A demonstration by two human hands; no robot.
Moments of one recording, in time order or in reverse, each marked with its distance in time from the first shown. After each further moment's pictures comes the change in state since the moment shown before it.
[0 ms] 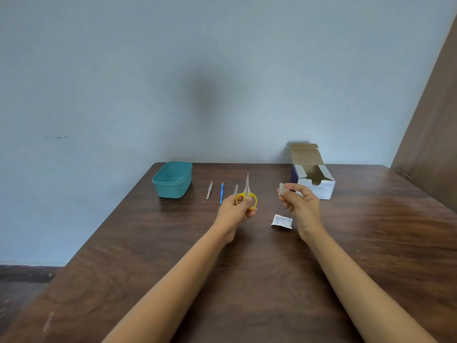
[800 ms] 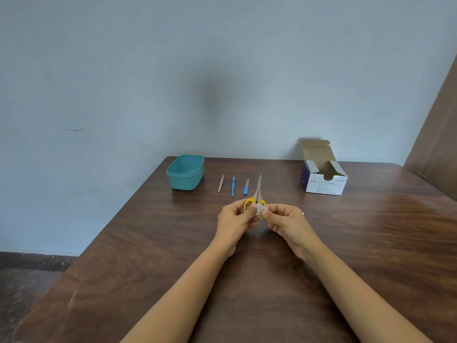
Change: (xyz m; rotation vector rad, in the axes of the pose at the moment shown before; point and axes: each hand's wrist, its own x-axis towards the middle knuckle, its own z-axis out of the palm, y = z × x) left_hand -0.055 -0.011 -0.027 0.016 -0.003 0.142; right_hand -0.063 0.014 0.029 -0.161 -0.333 0.220
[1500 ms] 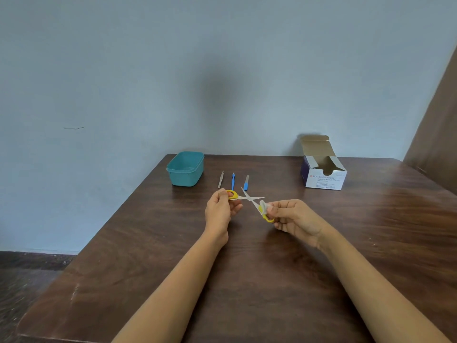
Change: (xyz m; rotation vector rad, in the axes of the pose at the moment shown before) left_hand 0.015 0.007 -0.012 -0.239 0.311 -0.101; right_hand -0.005 -0.019 -0.019 -0.010 -0.210 0.154
